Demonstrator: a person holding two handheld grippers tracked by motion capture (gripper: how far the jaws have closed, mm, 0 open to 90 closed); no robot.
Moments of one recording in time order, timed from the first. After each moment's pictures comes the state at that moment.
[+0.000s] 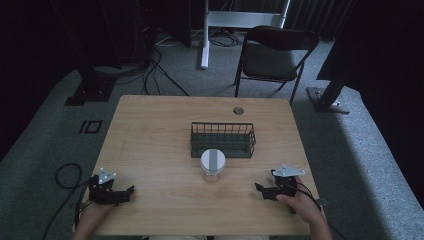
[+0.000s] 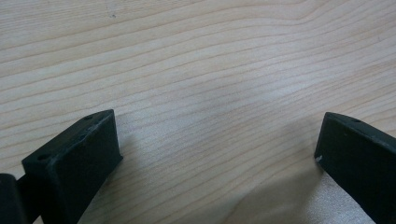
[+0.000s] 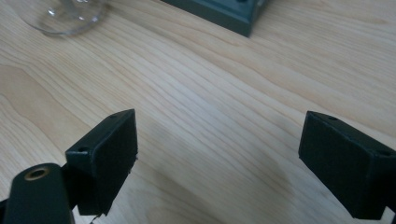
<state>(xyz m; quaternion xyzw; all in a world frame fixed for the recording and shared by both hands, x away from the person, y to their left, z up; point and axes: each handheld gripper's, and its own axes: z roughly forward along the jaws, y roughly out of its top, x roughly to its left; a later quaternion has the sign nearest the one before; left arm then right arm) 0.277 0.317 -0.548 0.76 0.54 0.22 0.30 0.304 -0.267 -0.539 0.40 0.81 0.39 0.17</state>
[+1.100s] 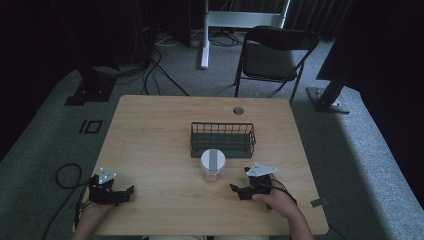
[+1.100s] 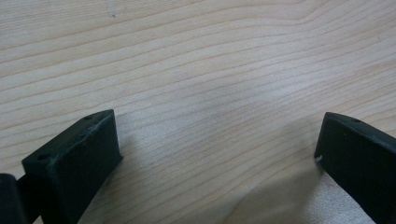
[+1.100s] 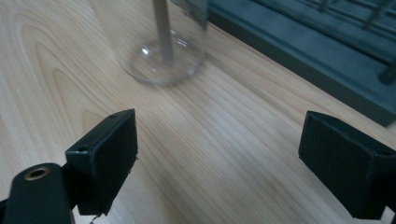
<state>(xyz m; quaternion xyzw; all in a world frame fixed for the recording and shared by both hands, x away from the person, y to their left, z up) 0.277 0.317 -0.548 0.76 0.54 0.22 0.30 0.311 -0.189 -0.536 0.32 0.83 0.42 0.15</state>
